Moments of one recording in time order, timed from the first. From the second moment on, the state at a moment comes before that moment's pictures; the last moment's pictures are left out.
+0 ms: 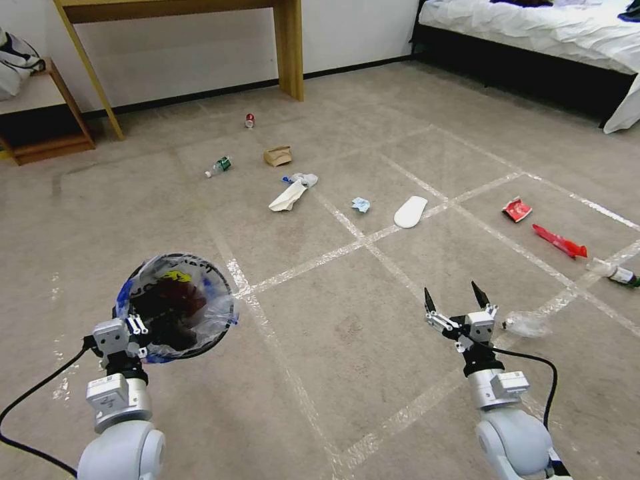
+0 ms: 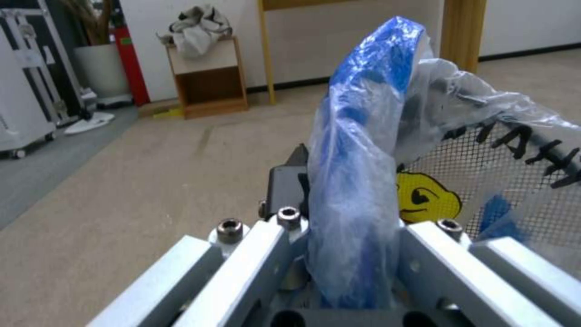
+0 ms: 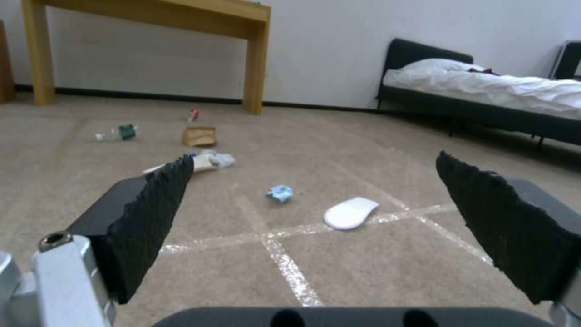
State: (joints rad) left arm 1.53 -1.44 -0.73 -2.07 -0.09 0.03 -0.29; right arm -1.45 1.23 0.53 1.85 0.17 0.29 0.03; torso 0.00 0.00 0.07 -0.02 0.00
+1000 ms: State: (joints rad) left arm 1.51 -1.47 -0.68 -2.02 -0.04 0.05 -0.26; right arm -1.48 1.29 0.59 1.83 0.14 0.36 0.03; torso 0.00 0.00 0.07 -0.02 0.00
